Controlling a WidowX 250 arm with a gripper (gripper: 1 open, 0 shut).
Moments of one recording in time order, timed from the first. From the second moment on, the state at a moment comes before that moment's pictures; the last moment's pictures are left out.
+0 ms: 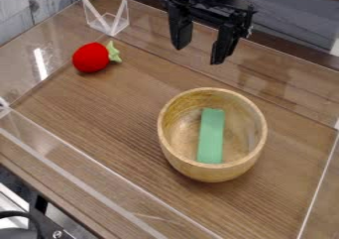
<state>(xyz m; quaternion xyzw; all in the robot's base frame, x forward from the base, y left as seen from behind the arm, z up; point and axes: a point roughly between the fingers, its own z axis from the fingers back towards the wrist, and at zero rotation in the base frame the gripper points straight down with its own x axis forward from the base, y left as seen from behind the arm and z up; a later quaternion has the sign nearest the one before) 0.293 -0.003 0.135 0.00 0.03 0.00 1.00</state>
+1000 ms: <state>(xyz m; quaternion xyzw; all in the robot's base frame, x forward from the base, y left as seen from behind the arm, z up) 0.257 0.155 0.094 0.01 0.03 -0.11 0.99</state>
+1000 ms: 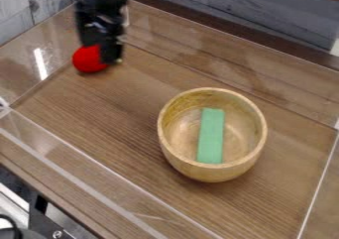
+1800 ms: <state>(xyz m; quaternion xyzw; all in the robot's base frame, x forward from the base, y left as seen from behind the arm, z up) 0.273 0.192 0.055 -0.01 0.01 -0.15 0.99</state>
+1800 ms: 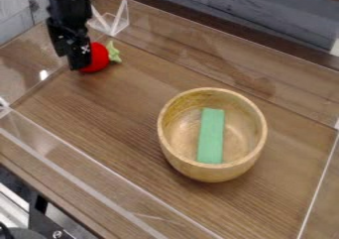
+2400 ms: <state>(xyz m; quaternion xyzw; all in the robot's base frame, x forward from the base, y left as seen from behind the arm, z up) 0.287 0.197 0.041 -0.01 0.01 -0.15 0.99</state>
